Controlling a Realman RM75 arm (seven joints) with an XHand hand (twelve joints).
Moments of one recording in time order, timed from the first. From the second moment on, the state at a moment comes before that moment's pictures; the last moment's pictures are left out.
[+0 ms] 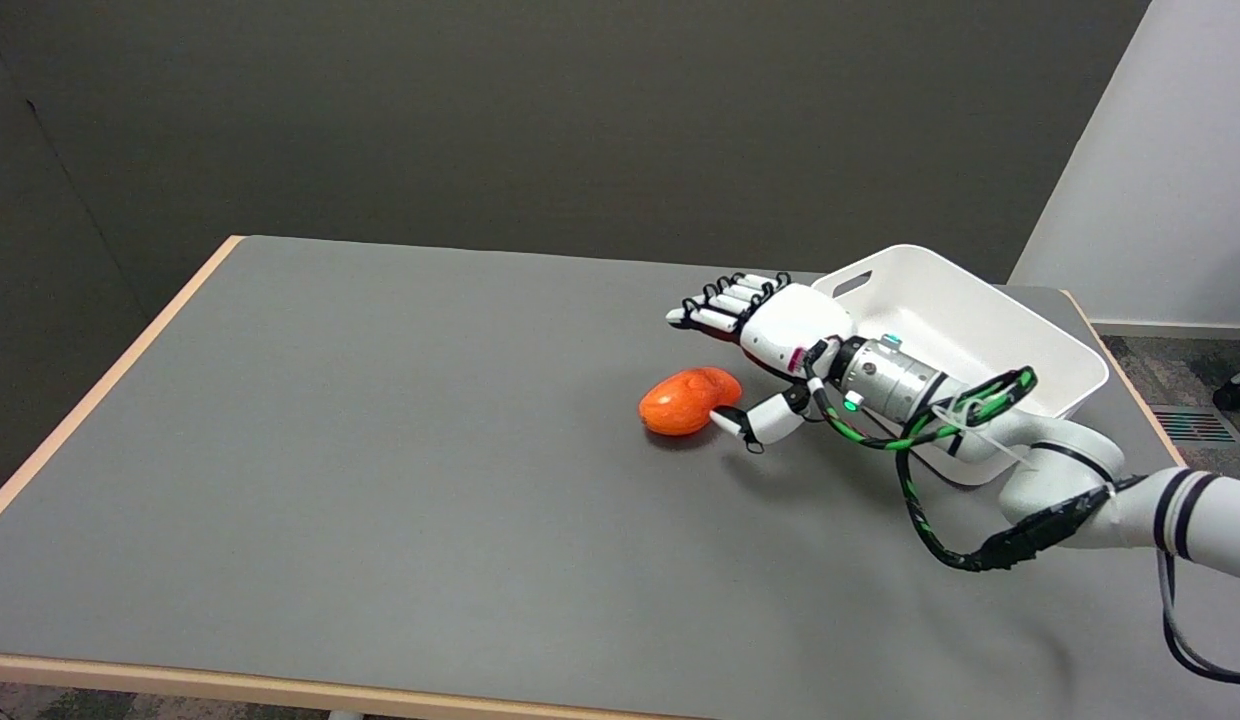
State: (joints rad) arm 0.35 -0.64 0.73 -1.19 -2.60 0.58 0.23
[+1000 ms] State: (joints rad) arm 0.43 -0.67 0.57 -1.14 -2.60 0.67 0.34
